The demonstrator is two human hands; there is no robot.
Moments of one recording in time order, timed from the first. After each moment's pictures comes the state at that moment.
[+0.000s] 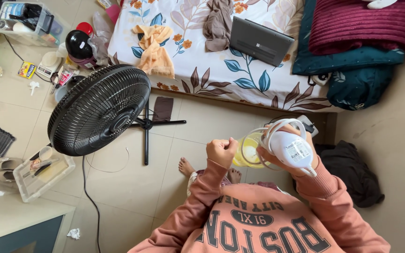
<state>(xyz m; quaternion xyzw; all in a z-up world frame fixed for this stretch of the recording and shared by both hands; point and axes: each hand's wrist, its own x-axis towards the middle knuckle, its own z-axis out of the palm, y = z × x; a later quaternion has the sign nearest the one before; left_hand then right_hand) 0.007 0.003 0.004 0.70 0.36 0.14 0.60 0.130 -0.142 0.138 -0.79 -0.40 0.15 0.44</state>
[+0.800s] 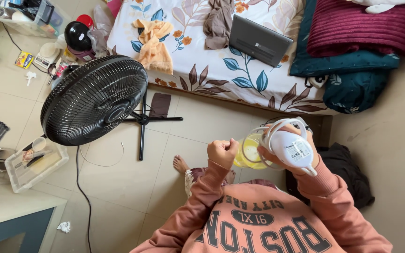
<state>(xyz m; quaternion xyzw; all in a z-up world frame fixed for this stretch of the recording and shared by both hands) 0.002 -0.030 0.002 0.70 0.36 0.17 0.60 0.136 -0.172 0.117 -0.70 -0.26 0.33 0.58</state>
